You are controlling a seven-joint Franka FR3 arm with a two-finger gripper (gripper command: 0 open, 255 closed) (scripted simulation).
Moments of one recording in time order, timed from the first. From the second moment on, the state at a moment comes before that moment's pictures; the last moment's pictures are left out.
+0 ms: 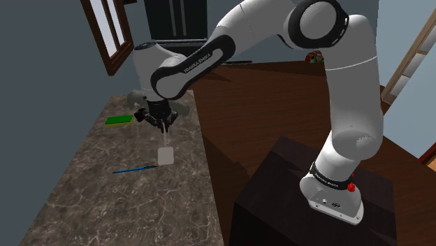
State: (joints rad) arm -0.02 0.49 0.49 -1.71 -0.34 2.15 1.34
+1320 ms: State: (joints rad) arm 0.00 0.99 0.38 -0.90 -0.39 1.87 1.07
